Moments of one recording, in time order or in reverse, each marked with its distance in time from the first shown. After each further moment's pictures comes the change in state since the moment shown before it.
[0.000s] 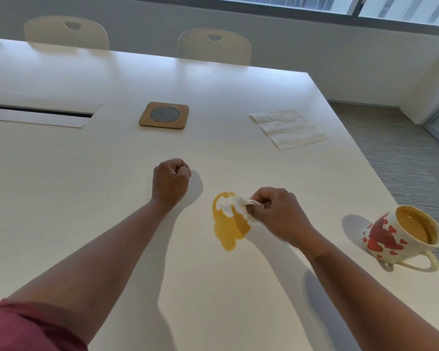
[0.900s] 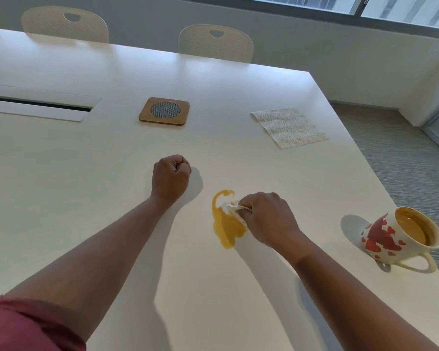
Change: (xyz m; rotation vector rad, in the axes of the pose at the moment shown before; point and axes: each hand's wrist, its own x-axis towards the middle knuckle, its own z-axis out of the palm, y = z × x) left_hand 0.002 -0.003 0.001 -0.011 0.012 0.037; right_hand -0.005 -0.025 0.019 -0.521 -0.068 -0.109
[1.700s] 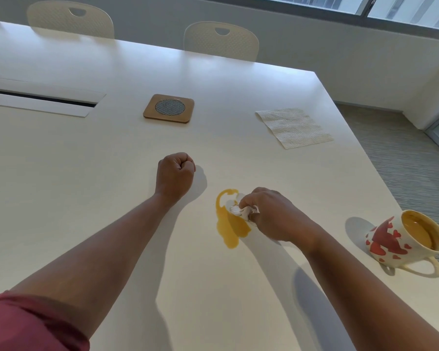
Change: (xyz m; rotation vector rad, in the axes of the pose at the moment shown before) left_hand 0.000 0.002 0.000 -0.007 -0.004 -0.012; right_hand 0.013 0.014 -0.010 0.004 -0.247 -0.099
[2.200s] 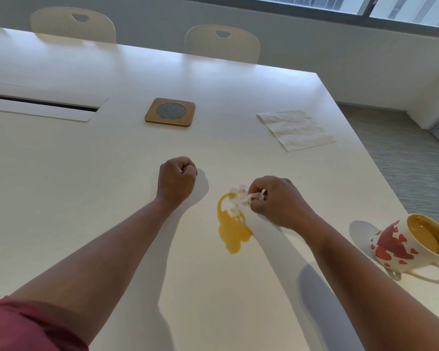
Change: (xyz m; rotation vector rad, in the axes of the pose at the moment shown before) left_hand 0.002 -0.004 0.001 0.011 -0.008 0.000; right_hand 0.016 0.006 -0.014 0.200 0.241 0.056
